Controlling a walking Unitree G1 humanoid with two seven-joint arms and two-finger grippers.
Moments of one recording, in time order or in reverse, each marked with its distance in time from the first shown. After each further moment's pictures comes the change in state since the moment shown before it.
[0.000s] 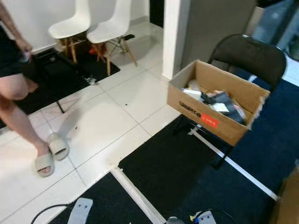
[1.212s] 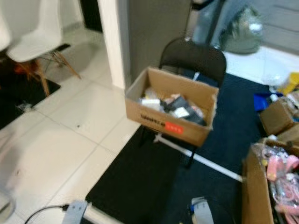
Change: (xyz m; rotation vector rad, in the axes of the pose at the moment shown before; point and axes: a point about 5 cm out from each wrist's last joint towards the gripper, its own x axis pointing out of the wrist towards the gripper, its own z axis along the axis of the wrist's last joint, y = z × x) left arm -0.002 0.006 -0.006 0.001 0.015 0.006; right arm -0.001 -0.005 0.037 0.095 -0.145 -0.021
